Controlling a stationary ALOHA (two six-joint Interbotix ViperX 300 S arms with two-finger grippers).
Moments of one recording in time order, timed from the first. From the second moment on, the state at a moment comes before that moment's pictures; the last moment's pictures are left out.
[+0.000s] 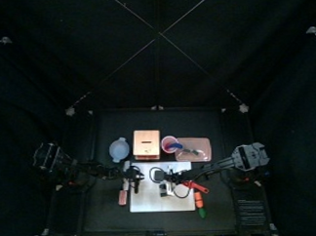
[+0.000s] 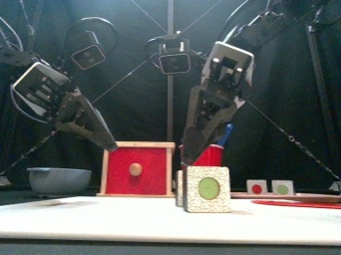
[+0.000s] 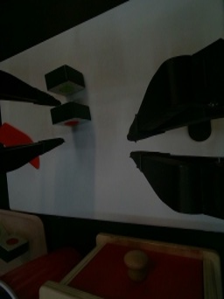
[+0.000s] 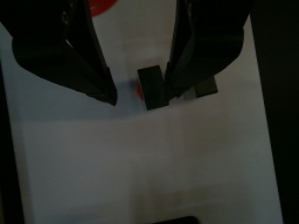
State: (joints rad) left arm -0.16 -0.12 1.04 -0.38 -0.40 0.35; right arm 0.15 0.17 0.46 -0.19 0.33 0.46
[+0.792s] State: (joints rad) left arm -0.16 -0.12 1.04 -0.39 -0.40 0.35; right arm 0.17 0.24 0.43 -0.21 0.34 0.45
